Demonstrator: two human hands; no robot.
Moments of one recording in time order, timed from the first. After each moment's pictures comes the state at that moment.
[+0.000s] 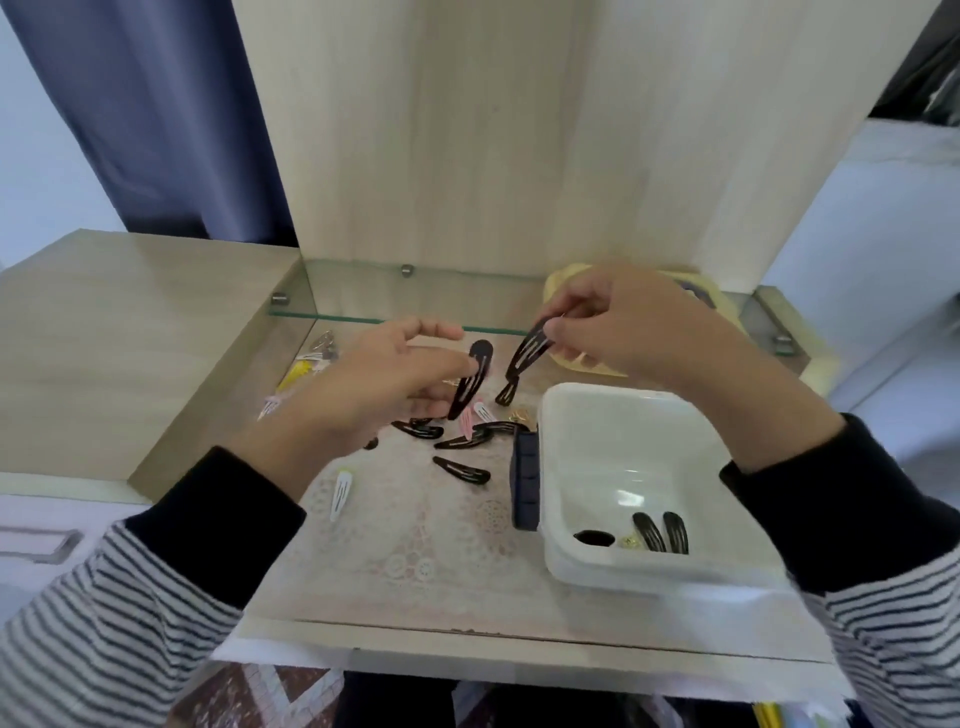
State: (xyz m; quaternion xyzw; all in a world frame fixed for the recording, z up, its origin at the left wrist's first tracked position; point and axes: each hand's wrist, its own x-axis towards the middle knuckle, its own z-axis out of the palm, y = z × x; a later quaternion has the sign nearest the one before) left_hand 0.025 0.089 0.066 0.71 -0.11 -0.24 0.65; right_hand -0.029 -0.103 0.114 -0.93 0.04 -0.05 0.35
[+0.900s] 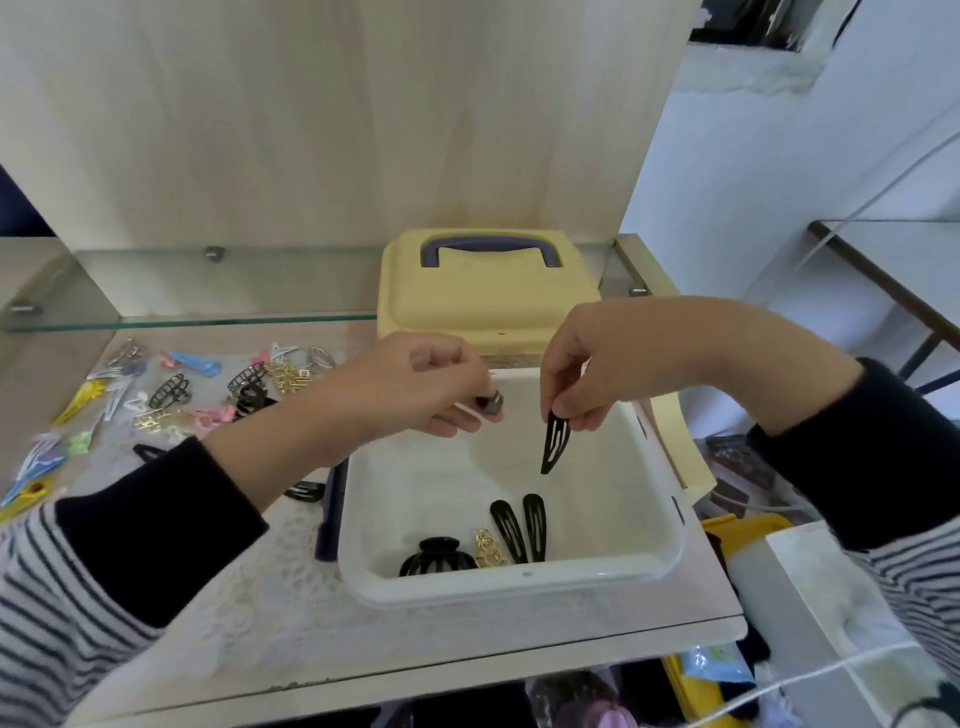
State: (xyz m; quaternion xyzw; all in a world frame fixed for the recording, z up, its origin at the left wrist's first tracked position) left_hand -0.002 -0.058 0.058 0.76 -0.25 -0.35 0.49; right_hand -0.075 -0.232 0.110 -0.94 0.06 0.25 0.21
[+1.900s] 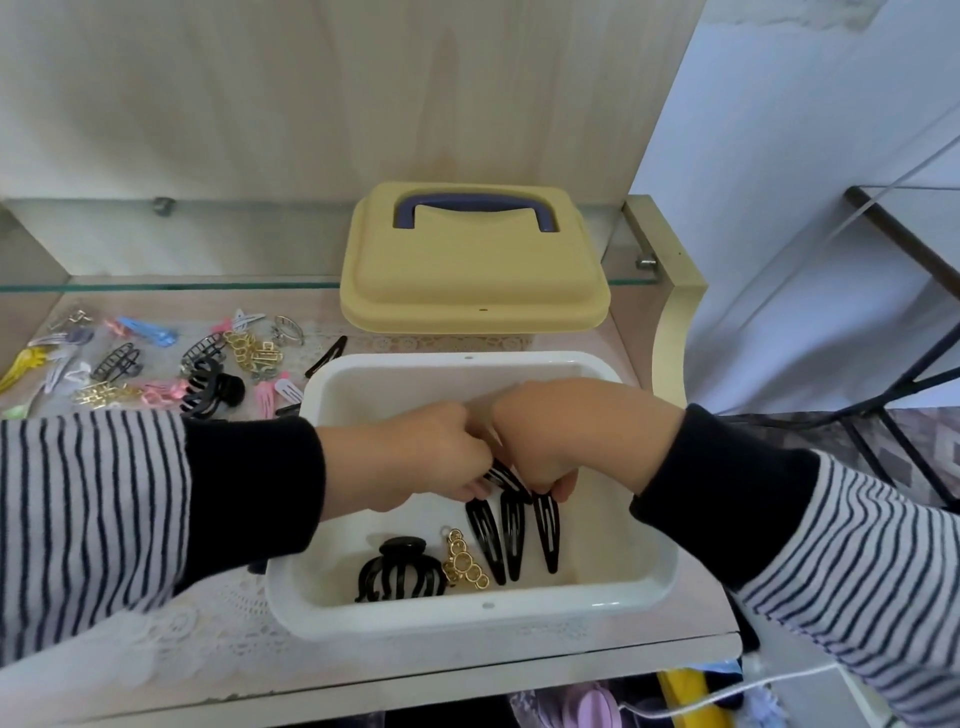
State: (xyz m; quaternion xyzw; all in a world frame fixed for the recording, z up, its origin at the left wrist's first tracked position) left_hand -0.007 -0.109 -0.025 0.81 -0.18 -0.45 0.33; right_hand -0.042 -0.211 0.018 -0.88 0.08 0.46 -0.01
